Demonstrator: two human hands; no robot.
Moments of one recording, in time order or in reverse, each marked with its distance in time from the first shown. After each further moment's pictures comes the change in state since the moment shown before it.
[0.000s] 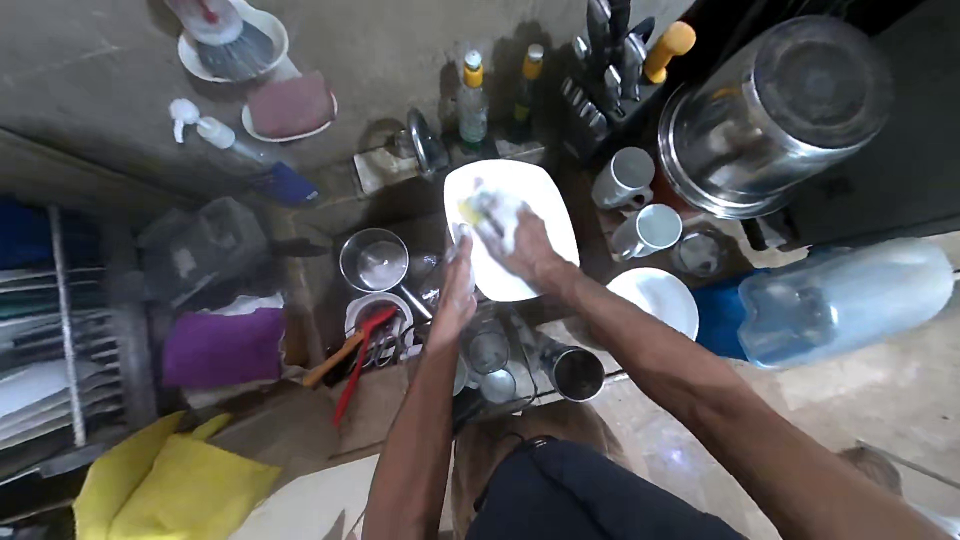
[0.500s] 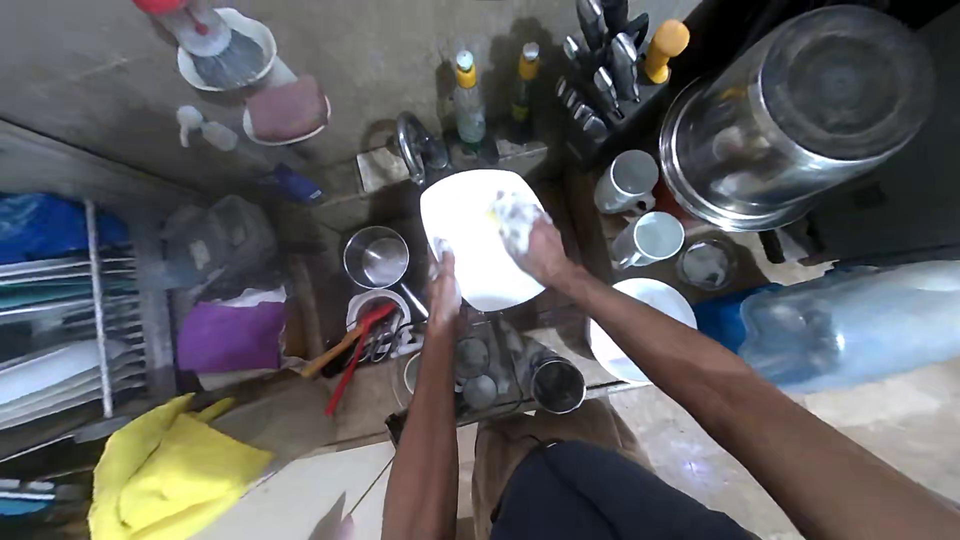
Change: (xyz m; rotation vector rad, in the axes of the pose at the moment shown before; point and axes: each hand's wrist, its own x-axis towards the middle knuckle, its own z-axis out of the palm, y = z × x) left_hand -0.008 -0.017 0.014 0.077 0.192 0.027; right_hand -0.014 0.052 0.002 0.038 -0.066 0.049
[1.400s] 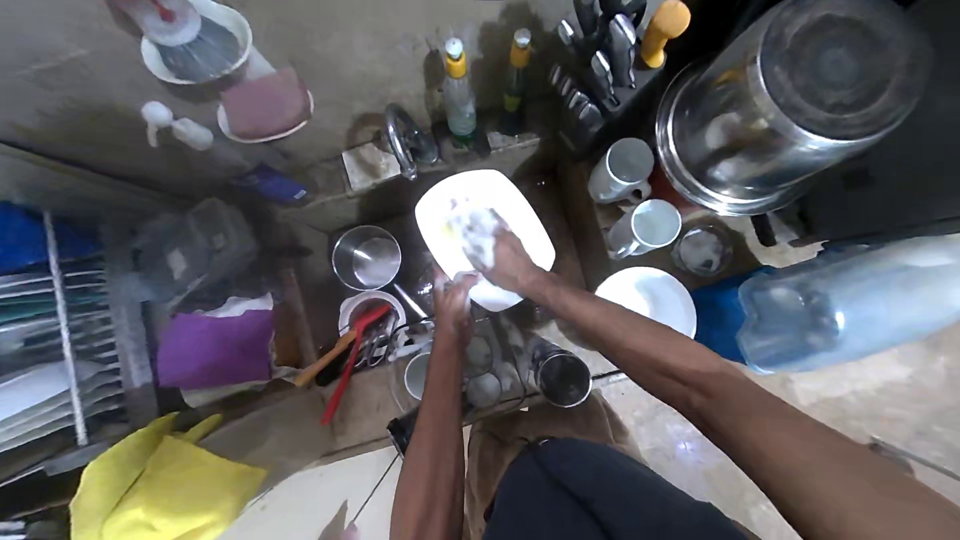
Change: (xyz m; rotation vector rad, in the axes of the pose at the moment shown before) left_hand -0.019 -0.024 -0.012 -0.135 -0.140 0.004; right_hand 0.005 -0.026 0.033 0.063 0.008 -0.068
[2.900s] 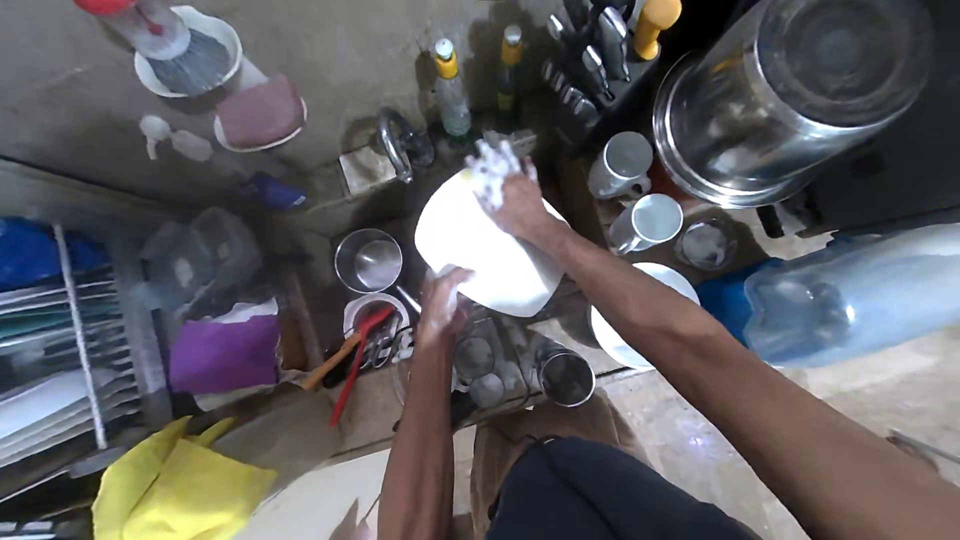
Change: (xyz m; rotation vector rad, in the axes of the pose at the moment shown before) left_hand 0.011 0.028 0.000 -0.020 -0.059 -0.116; right_hand 0.055 0.018 -0.026 -0.150 -0.054 0.041
